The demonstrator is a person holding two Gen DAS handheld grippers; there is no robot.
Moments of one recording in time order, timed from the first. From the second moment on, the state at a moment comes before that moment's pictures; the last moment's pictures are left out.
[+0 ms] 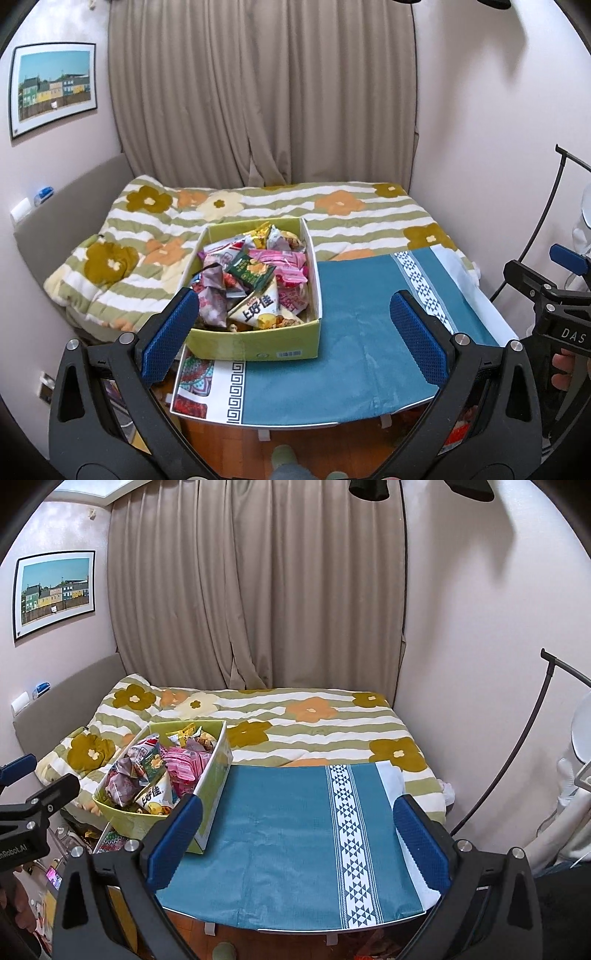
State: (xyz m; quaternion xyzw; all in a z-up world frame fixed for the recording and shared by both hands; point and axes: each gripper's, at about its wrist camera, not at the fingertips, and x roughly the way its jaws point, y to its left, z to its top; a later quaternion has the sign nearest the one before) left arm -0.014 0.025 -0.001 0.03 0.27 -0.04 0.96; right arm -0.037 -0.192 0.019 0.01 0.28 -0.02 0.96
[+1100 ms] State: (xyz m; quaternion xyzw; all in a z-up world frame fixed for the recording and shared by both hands) left arm -0.009 0.020 -0.007 0.02 0.28 -0.02 0.96; right arm -0.026 -0.195 0.018 0.01 0.28 -0.01 0.96
